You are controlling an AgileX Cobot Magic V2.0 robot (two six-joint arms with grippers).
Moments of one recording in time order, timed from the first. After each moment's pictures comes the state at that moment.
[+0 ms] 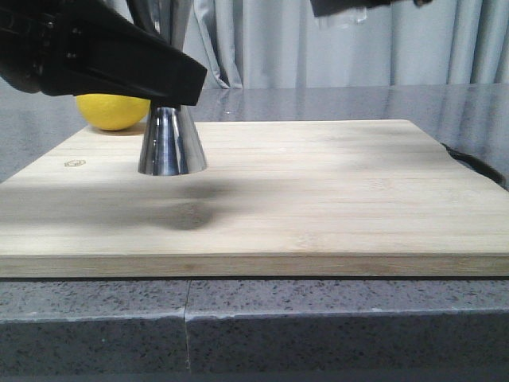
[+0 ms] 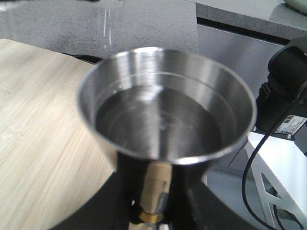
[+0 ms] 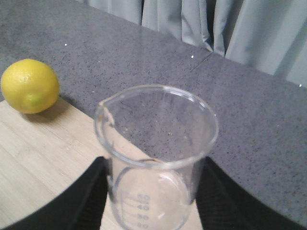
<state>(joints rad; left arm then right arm) -0.31 1.48 -0.83 -1.46 1.15 1.87 0.35 1.39 -0.91 -1.30 -0.27 1.11</state>
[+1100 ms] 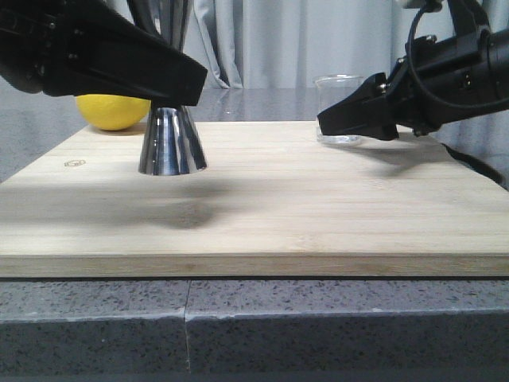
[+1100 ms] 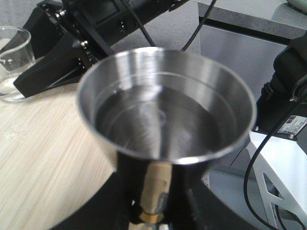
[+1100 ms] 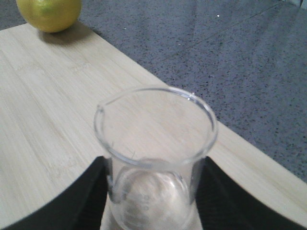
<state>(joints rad) -0.31 1.48 -0.83 -1.46 1.14 1.87 0.12 1.69 -0.81 -1.16 -0.79 0.68</state>
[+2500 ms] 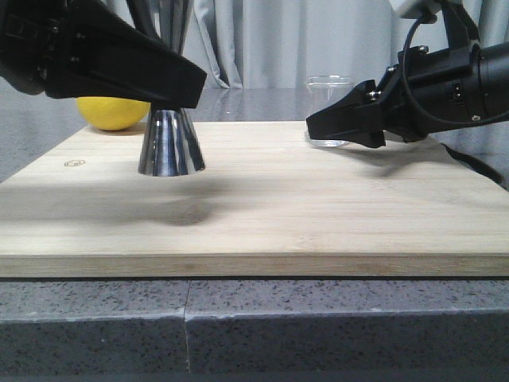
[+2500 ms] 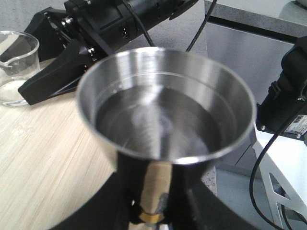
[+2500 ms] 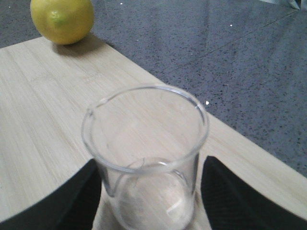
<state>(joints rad) -0.31 1.48 -0.83 -1.46 1.12 1.87 0.12 1.75 -0.81 -1.12 -0.88 0.64</state>
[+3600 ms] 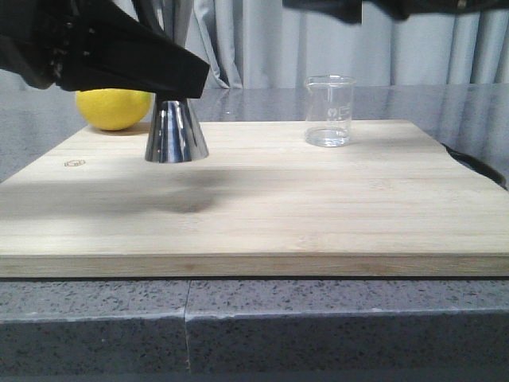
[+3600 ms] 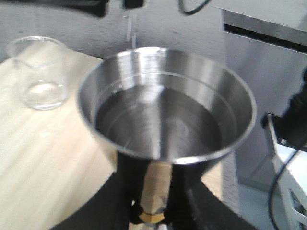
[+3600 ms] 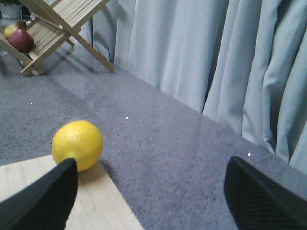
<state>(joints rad) -0.31 1.48 -0.83 -1.53 1.04 1.87 0.12 1.66 -1.00 -1.09 -1.01 0.65</state>
